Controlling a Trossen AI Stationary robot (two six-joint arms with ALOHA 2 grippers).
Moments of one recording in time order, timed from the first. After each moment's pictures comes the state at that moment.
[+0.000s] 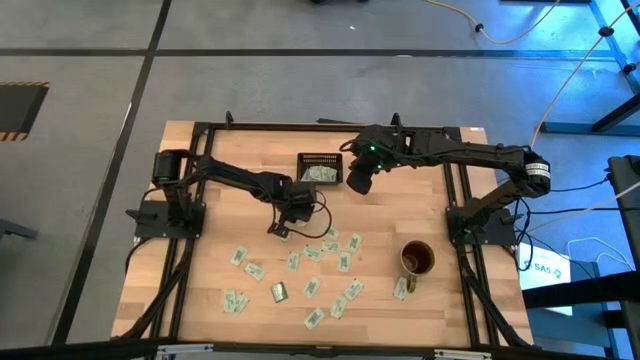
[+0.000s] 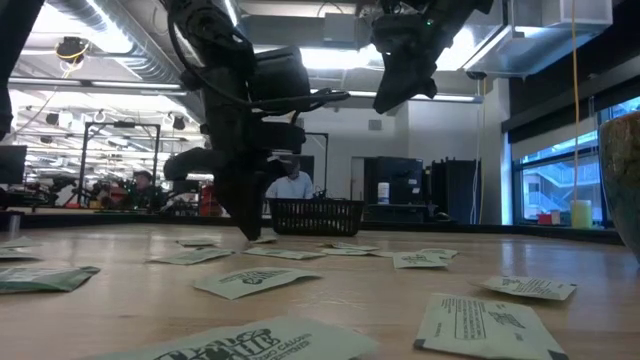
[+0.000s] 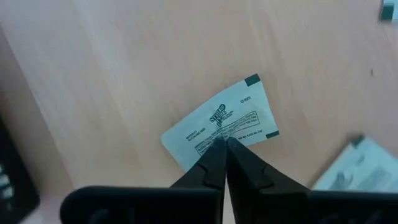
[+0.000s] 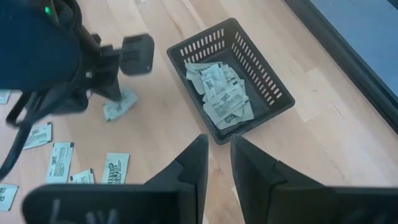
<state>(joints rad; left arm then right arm) 0.11 1.82 1.03 -0.51 0.02 0.47 -0.26 1.50 1.28 -0.67 0.07 0.23</state>
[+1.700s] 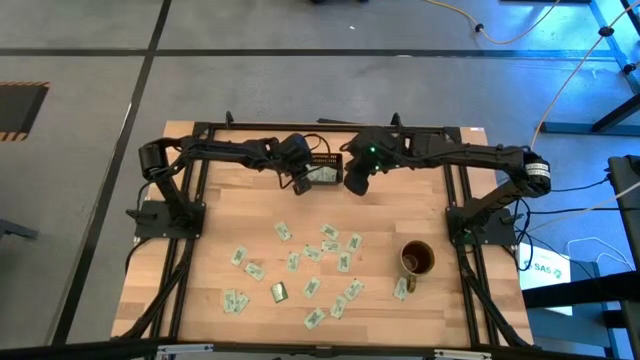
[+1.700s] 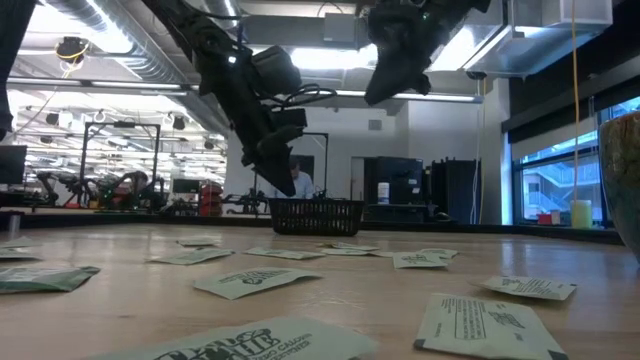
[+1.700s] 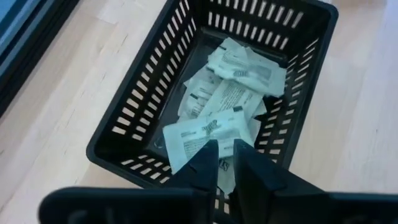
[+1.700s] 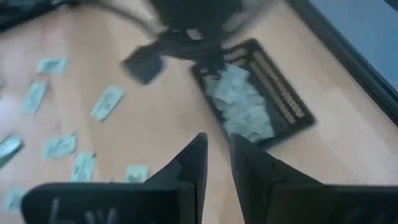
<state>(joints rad) 0.40 1.72 1.04 -0.26 -0.03 -0.02 -0.22 1.50 1.28 -0.60 0.05 0.24</state>
